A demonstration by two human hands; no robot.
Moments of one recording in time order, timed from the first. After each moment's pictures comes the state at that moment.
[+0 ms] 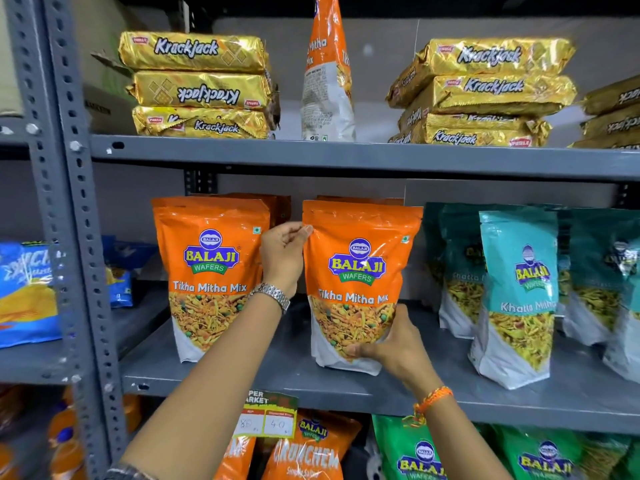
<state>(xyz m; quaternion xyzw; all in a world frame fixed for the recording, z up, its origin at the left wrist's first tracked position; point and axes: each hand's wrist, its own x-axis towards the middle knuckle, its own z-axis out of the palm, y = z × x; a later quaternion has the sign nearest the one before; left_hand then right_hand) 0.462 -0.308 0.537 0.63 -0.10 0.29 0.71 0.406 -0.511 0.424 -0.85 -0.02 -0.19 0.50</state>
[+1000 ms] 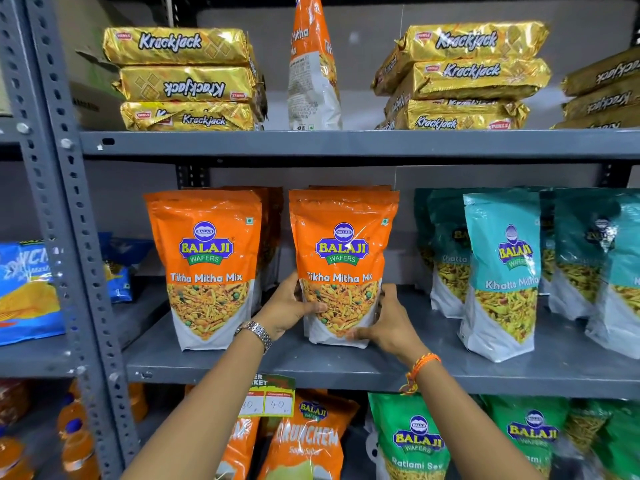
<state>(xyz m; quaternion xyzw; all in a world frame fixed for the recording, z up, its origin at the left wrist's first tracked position) 0.458 -0.295 0.443 0.76 -0.18 0.03 0.63 0.427 -0.520 0.414 -0.85 -0.05 -0.15 0.51</state>
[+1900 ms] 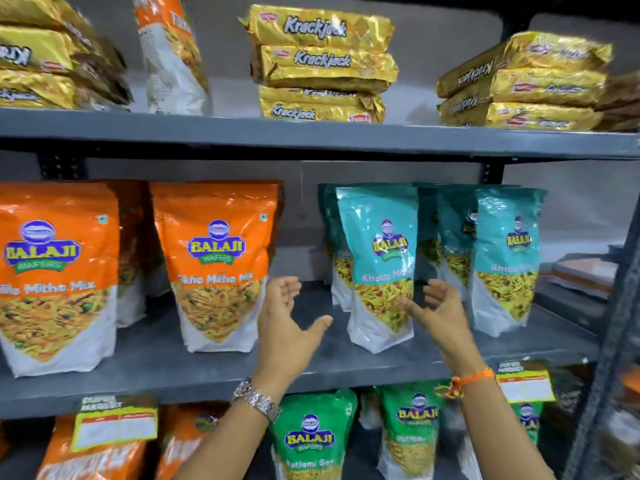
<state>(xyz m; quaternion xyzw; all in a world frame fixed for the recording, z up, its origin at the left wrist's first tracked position) 0.371 -0.499 0.421 0.72 -0.22 0.28 0.60 0.362 -0.766 0.419 -0.72 0.08 -0.32 0.61</state>
